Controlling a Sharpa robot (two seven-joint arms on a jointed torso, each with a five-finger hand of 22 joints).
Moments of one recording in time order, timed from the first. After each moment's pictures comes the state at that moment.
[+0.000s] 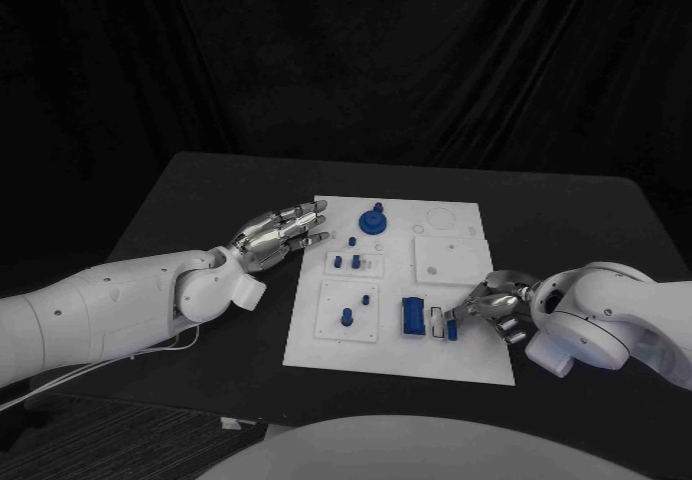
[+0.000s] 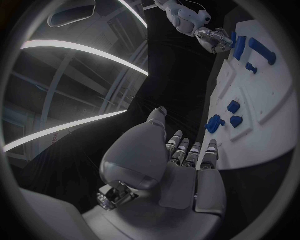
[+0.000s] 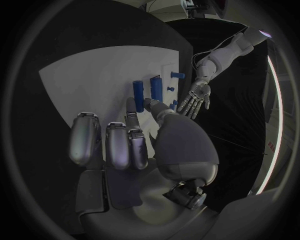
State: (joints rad) left arm 1.08 -0.82 -0.21 1.28 0.02 0.29 0.54; left_hand 1.44 0.23 -0.20 0.17 0.52 0.28 0.11 0.09 0.04 0.05 0.10 0.13 0.02 0.01 0.14 0.04 0.01 0.17 0.03 0.27 0.01 0.08; right arm 1.18 -1.03 -0.21 1.82 -0.68 -0.21 -0.57; right_hand 1.12 -0.06 0.33 -0.04 0.51 1.11 0.05 0.16 0.45 1.47 -0.03 1.57 1.31 1.47 -0.10 1.41 1.20 0.08 1.46 0.01 1.27 1.31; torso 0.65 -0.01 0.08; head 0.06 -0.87
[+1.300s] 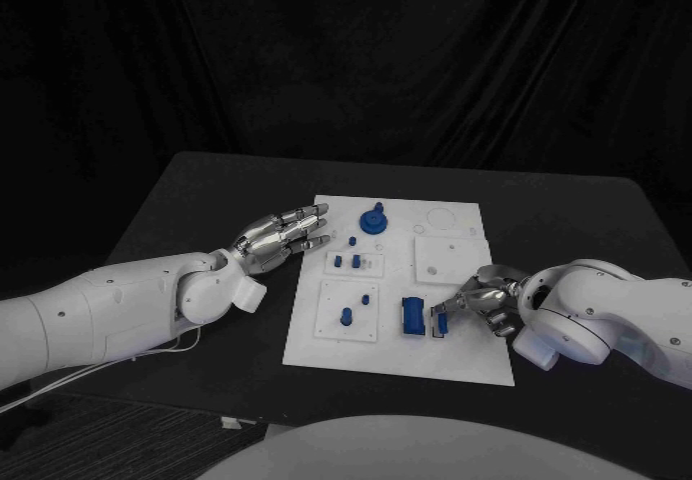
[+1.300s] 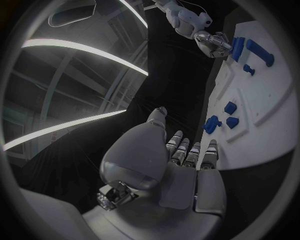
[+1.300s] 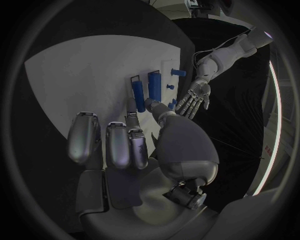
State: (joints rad) left arm 1.07 -0.81 -0.21 1.27 0.02 0.30 0.54; left_hand 1.44 0.23 -0.20 0.17 0.52 0.28 0.12 0.09 0.04 0.04 0.10 0.14 0.03 0.01 0.14 0.04 0.01 0.17 0.03 0.27 0.01 0.08; right arm 1.18 -0.98 -0.21 1.79 -0.73 -0.24 -0.57; right_hand 1.05 -0.06 0.34 -0.07 0.39 1.08 0.05 0.17 0.44 1.47 -0.03 1.57 1.31 1.47 -0.09 1.41 1.17 0.08 1.46 0.01 1.25 1.31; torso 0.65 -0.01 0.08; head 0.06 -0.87
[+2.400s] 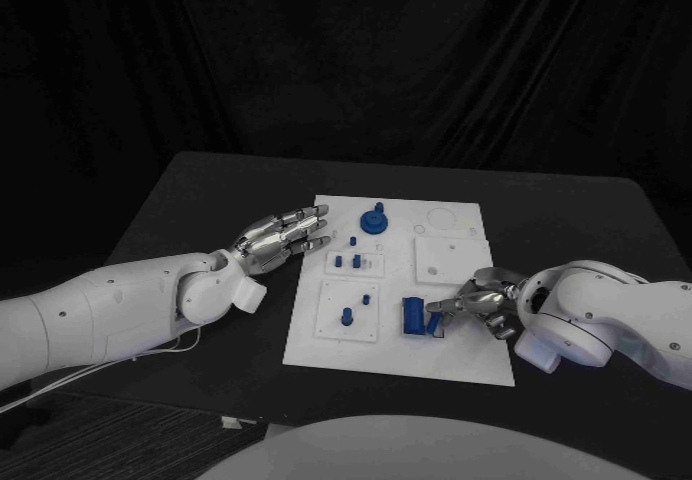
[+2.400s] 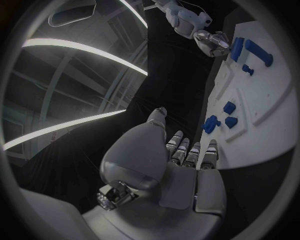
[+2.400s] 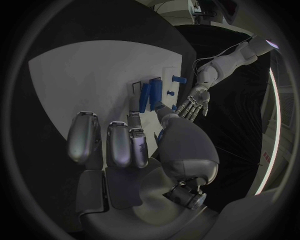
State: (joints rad) left arm 1.06 -0.81 -0.21 1.27 0.02 0.31 0.54; left_hand 1.43 0.23 -0.20 0.17 0.52 0.28 0.12 0.09 0.04 0.05 0.10 0.14 0.03 0.01 0.14 0.04 0.01 0.17 0.03 0.27 0.01 0.08; right arm 1.18 -0.98 -0.21 1.79 -0.77 -0.20 -0.58; right_hand 0.95 -0.07 0.18 0.06 0.16 1.06 0.05 0.18 0.41 1.47 -0.03 1.57 1.31 1.47 -0.10 1.41 1.17 0.08 1.46 0.01 1.24 1.31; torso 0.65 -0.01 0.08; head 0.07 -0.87
